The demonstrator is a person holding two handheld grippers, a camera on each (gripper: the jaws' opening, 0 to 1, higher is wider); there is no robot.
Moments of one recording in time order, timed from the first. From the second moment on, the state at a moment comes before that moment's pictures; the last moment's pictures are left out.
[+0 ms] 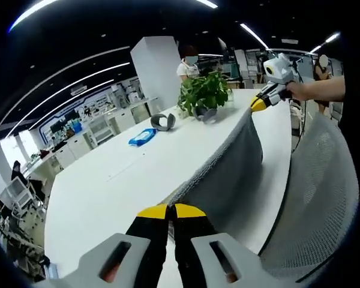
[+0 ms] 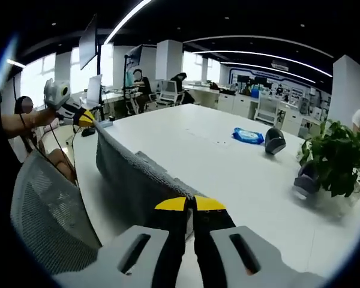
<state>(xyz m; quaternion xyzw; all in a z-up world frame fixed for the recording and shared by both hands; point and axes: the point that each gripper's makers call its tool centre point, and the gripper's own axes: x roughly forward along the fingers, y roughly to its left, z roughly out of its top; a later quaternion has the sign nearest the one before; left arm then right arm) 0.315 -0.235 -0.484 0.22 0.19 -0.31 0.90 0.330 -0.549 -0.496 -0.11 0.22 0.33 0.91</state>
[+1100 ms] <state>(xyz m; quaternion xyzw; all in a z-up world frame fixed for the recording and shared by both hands) 0.418 -0.231 -0.575 0.26 0.30 -0.34 0.85 0.416 -0.548 -0.598 -0.14 0.37 0.33 0.86</state>
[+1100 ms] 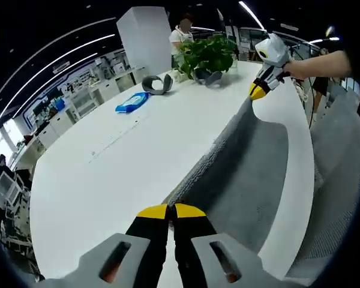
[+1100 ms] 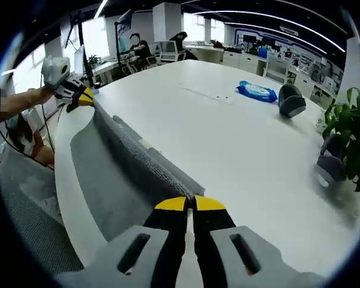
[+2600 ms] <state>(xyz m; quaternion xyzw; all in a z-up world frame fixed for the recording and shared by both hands) 0.353 -0.331 -0.614 0.22 0.30 -0.40 0.84 0.396 -0.527 -0.631 -0.14 0.38 0.35 0.85</state>
